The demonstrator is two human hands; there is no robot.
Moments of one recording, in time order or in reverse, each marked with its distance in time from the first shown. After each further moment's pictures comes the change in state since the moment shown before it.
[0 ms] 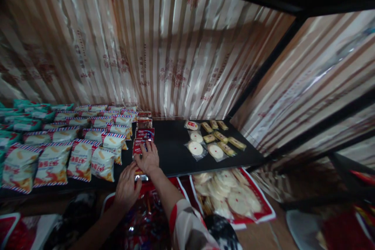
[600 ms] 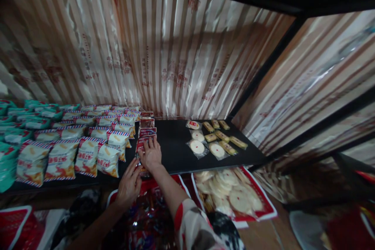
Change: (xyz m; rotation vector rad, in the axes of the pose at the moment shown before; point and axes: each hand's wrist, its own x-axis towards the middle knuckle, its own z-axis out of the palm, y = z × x) left_hand -0.005 -0.007 -0.006 -0.038 -0.066 0.061; right_hand -0.004 -0.013 -0.022 -0.025 0.051 -0.034
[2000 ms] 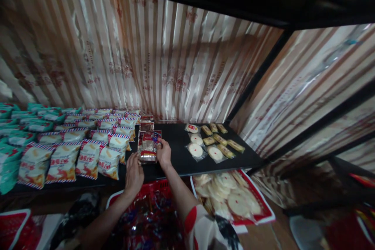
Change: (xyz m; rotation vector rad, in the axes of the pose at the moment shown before) left_hand 0.045 0.027 0.002 -0.243 0.171 -0.374; right_hand 0.017 0.050 -0.006 0.801 0.348 0.421
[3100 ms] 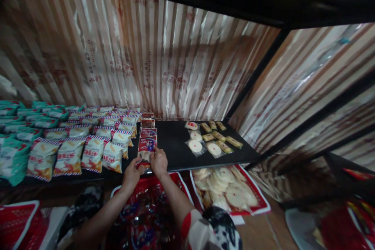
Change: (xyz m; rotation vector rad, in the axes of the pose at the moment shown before) left_hand -0.007 -0.017 -0.013 -0.408 -0.166 -0.541; right_hand -0.061 -0.003 0.002 -0.620 -0.205 -0.084
